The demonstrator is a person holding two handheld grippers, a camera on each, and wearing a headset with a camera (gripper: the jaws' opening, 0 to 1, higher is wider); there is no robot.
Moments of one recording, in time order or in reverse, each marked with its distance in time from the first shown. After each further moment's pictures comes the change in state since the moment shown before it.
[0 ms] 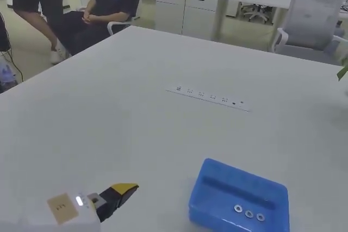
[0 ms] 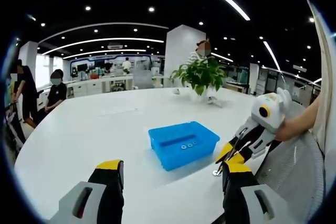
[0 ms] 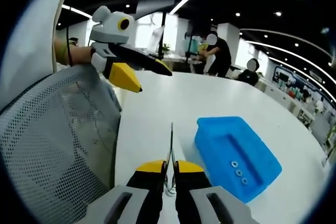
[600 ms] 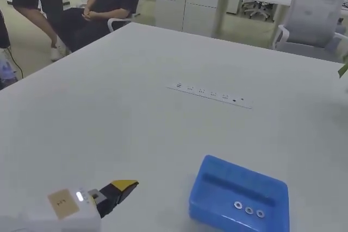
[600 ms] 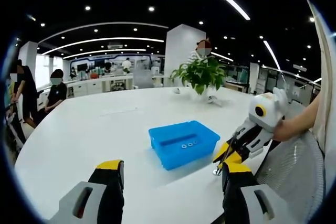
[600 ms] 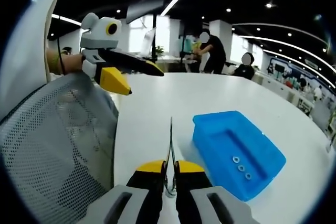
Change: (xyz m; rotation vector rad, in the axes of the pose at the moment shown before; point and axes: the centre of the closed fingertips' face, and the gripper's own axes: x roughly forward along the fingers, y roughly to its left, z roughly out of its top) left arm 0.000 0.000 -0.001 0.003 0.006 0.001; right arm 0.004 -0.006 -0.001 0.095 -0.027 -0.011
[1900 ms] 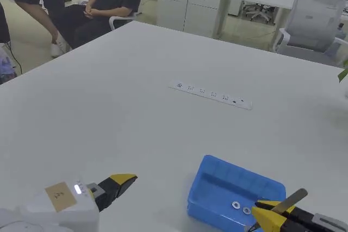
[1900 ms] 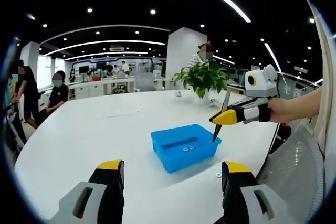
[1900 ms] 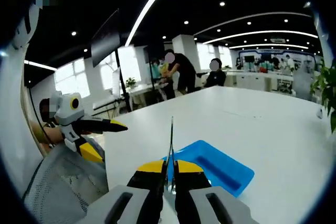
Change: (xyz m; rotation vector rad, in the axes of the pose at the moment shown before) left arm -0.002 0.002 0.005 -0.004 -0.028 0.012; right arm -0.041 -0.063 0.074 0.273 -0.211 -0.131
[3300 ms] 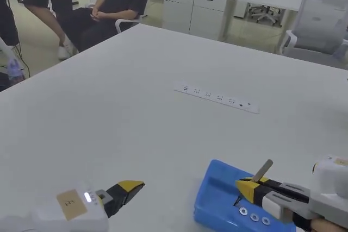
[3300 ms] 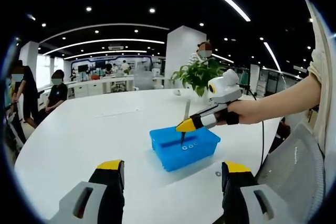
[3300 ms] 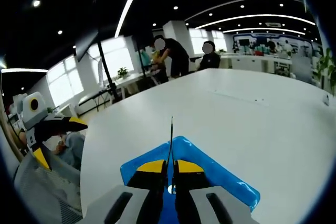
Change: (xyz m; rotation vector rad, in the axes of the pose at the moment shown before) left arm 0.001 -0.001 -0.003 -0.001 0.014 -0.007; right arm 0.079 -0.061 -0.027 0.077 0.120 -0.018
